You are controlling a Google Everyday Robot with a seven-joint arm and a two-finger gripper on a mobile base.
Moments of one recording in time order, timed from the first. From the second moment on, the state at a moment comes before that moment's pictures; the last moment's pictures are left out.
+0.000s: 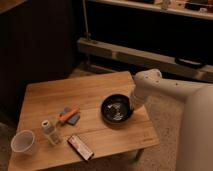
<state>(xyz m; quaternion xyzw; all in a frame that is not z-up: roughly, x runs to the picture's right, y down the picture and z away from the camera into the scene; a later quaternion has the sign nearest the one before) 0.168 0.110 0.833 -0.25 0.18 0.68 0.66</state>
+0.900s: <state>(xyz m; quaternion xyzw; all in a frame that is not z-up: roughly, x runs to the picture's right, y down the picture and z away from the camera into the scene) 0.118 0.166 0.797 -0.29 0.19 0.61 0.71</state>
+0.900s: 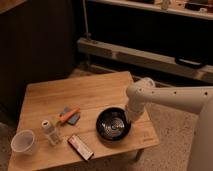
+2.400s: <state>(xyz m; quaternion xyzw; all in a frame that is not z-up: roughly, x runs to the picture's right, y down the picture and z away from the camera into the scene) 0.026 0.073 0.850 -0.29 0.12 0.57 0.76</state>
